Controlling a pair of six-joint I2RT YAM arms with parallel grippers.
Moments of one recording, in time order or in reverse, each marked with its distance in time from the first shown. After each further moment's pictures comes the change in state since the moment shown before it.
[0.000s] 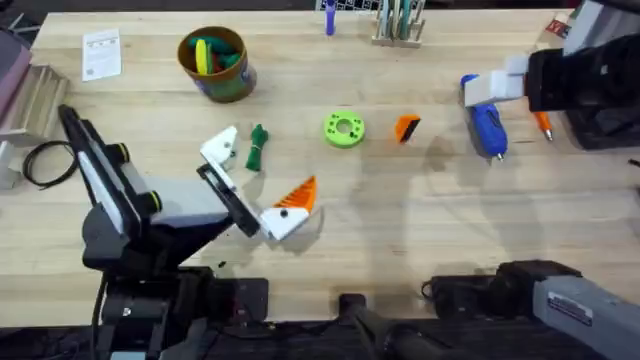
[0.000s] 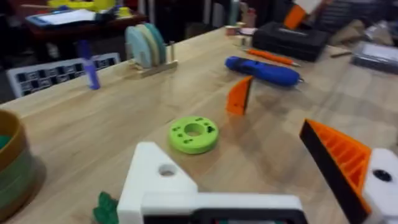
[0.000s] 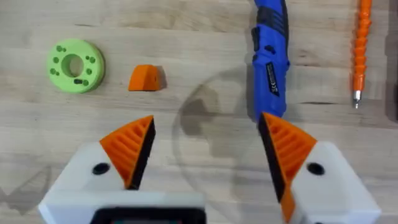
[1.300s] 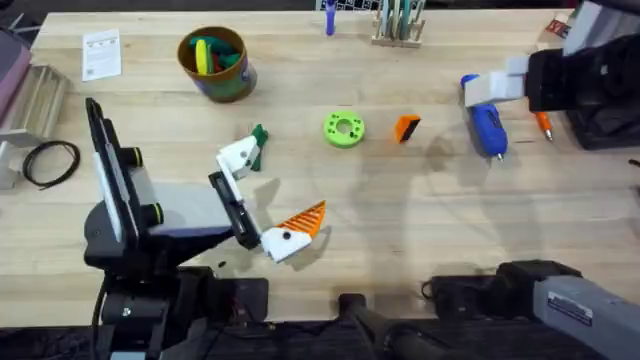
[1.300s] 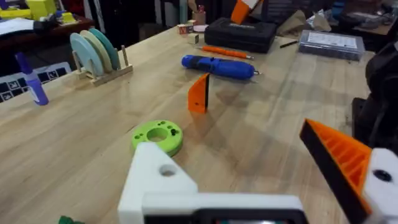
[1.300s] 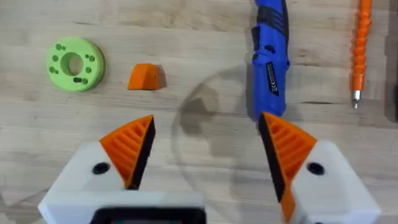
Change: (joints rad) left arm 0.000 0.000 0.001 -0.025 0.186 0.042; right arm 0.000 0.000 0.000 0.000 0.000 0.000
